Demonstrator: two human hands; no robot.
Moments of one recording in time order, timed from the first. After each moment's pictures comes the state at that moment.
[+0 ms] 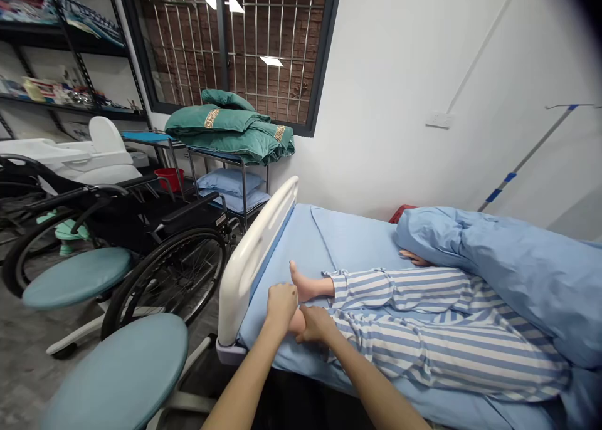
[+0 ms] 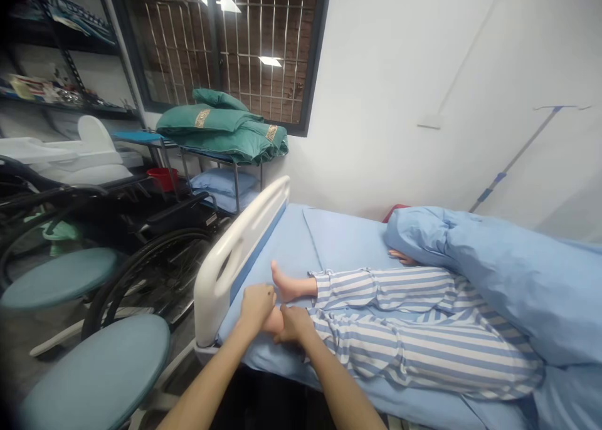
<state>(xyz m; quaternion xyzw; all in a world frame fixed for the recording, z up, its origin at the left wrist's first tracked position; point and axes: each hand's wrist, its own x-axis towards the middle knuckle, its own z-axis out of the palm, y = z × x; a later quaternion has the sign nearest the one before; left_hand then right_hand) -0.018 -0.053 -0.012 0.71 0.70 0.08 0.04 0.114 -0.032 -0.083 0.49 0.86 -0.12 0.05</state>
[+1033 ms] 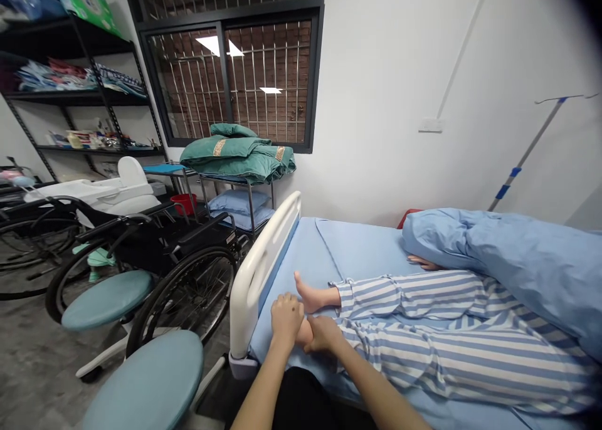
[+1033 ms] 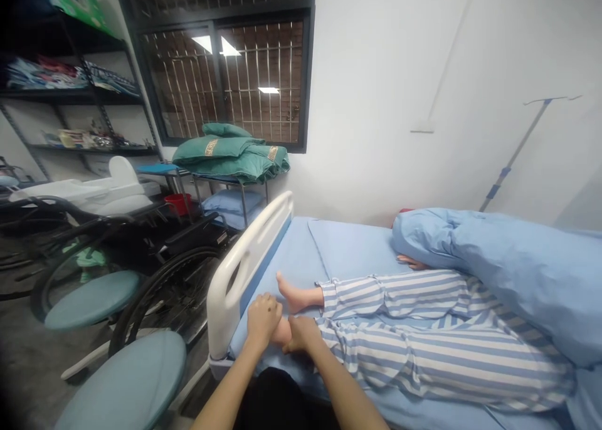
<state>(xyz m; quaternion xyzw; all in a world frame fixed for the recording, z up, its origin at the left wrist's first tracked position) -0.014 -0.069 -0.029 0.66 0.71 0.20 -0.12 0.114 -0.040 -0.074 0.50 0.86 -0.11 0.04</state>
